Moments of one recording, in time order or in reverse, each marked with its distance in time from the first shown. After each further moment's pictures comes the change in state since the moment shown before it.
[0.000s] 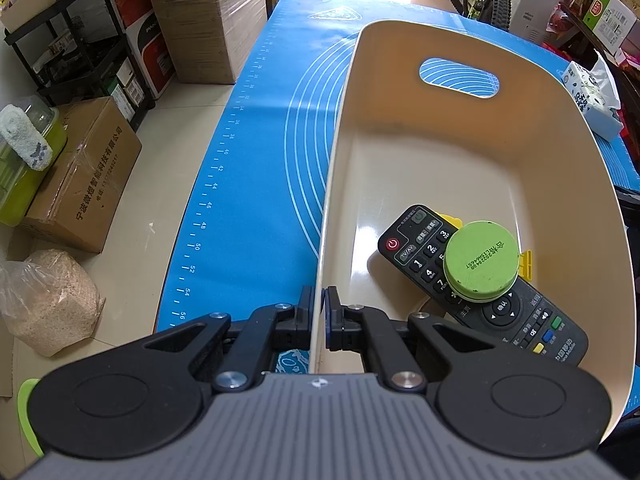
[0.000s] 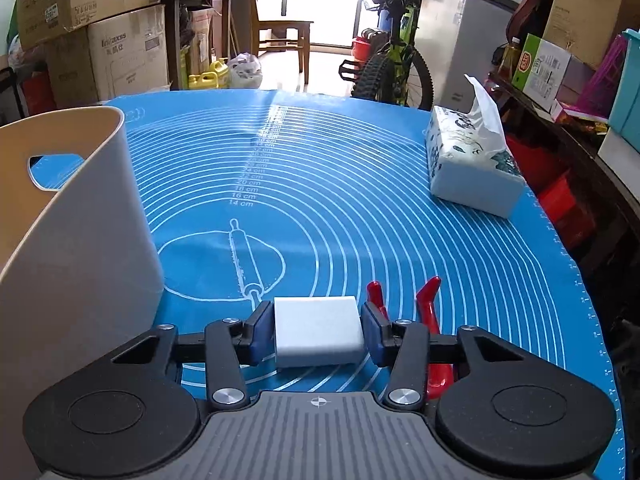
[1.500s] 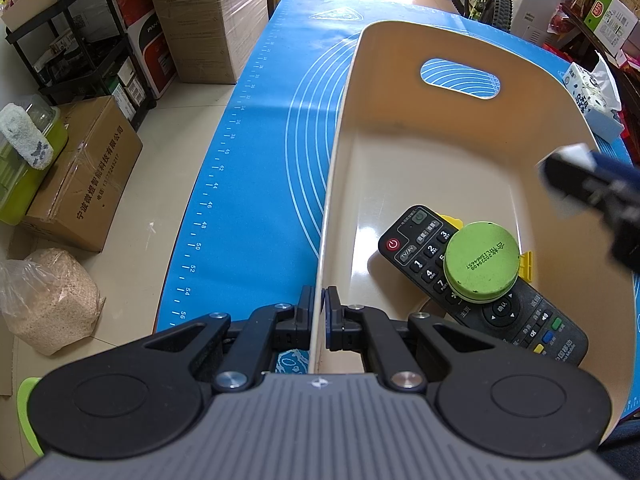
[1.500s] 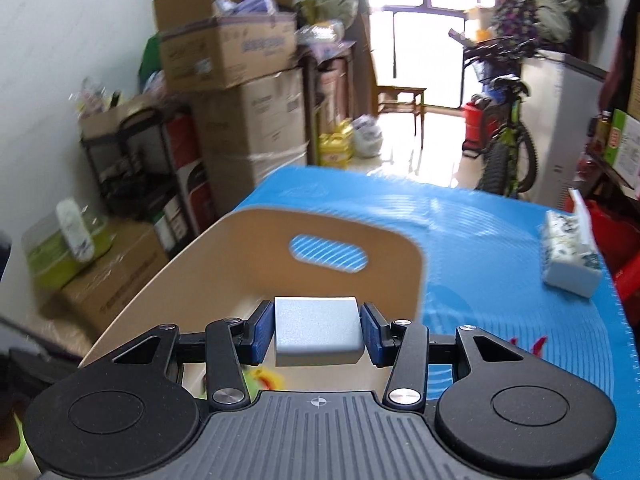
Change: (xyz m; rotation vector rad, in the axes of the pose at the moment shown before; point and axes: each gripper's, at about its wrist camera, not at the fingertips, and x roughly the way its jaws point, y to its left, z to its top) left arm 0.000 0.000 -0.001 -0.001 0.000 0.002; right arm -0.148 0.096 0.010 -0.119 -0.152 0.322
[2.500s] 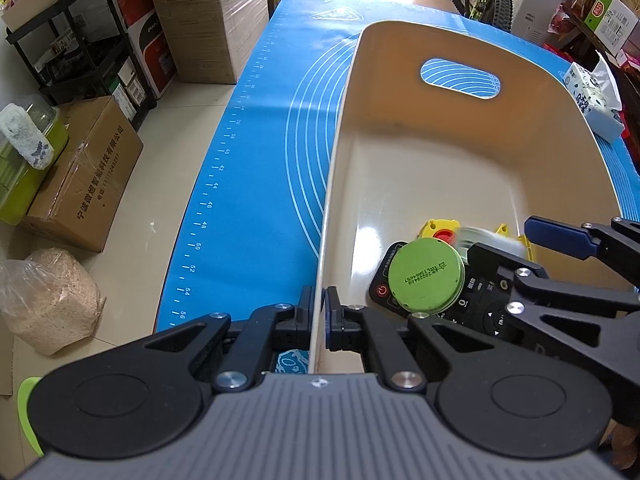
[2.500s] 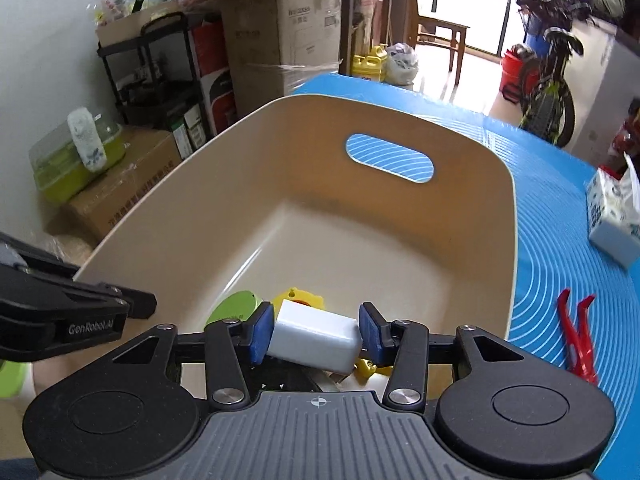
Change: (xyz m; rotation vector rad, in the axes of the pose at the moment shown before) left arm 0.000 -0.003 0.000 -0.001 0.001 0.005; right arm 0.042 0.035 -0.020 -0.075 0.237 0.036
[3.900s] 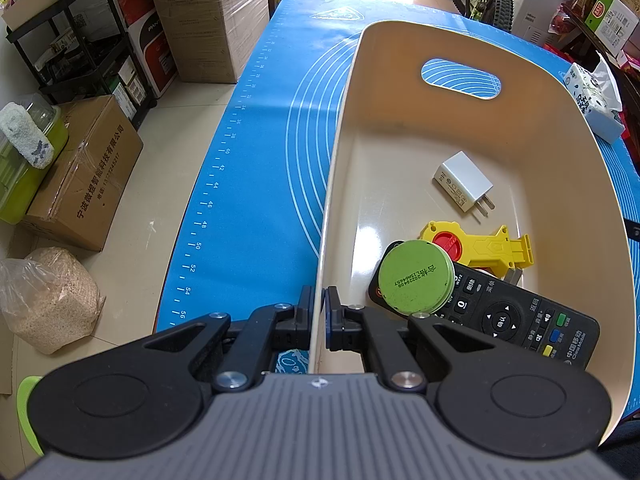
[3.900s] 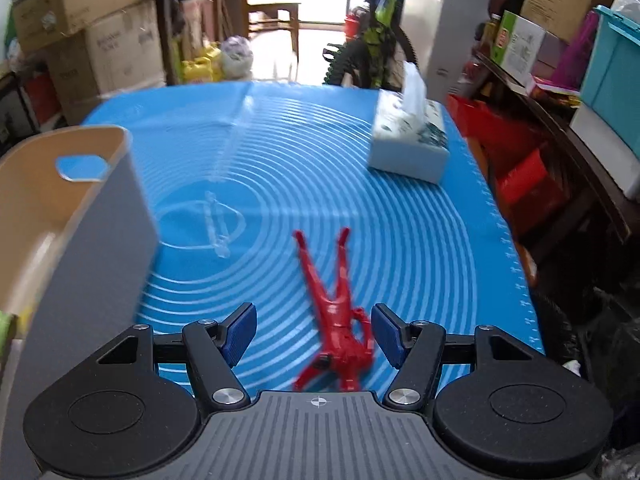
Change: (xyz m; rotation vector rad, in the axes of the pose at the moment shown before) left arm 0.000 0.001 0.000 -0.002 0.000 -0.001; right arm -0.021 -0.190 -0.048 0.275 0.013 -0.335
